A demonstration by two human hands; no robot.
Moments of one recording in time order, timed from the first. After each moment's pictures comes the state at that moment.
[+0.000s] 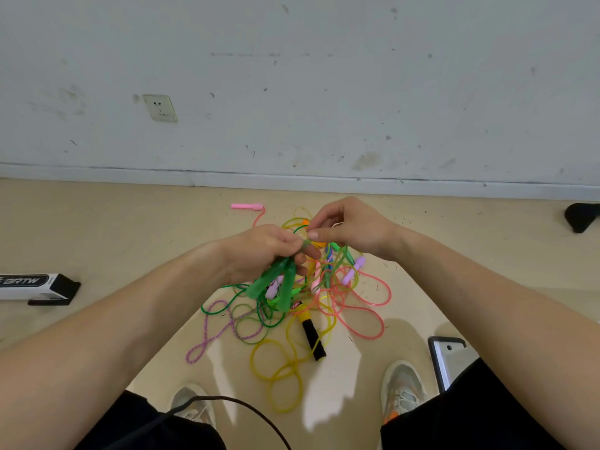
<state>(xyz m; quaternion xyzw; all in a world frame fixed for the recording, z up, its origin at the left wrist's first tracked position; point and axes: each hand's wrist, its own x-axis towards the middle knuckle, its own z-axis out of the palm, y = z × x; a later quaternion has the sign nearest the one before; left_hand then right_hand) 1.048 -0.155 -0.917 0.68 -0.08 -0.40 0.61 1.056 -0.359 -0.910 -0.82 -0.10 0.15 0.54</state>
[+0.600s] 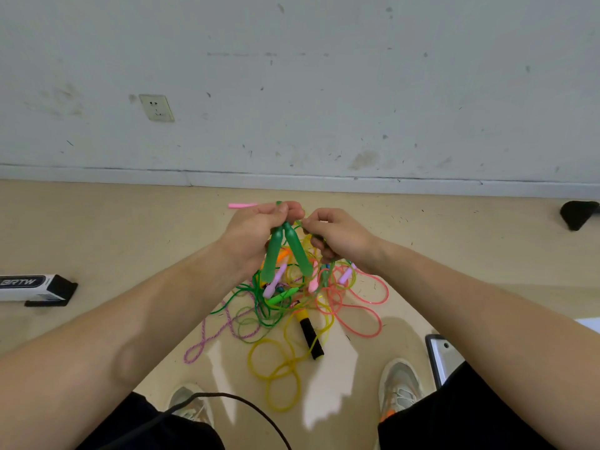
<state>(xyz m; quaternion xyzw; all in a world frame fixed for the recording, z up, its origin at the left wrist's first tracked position) 1.045 -0.175 -0.905 0.65 0.06 -0.15 0.74 1.044 -0.336 -0.919 -0.77 0.02 0.19 0.61</state>
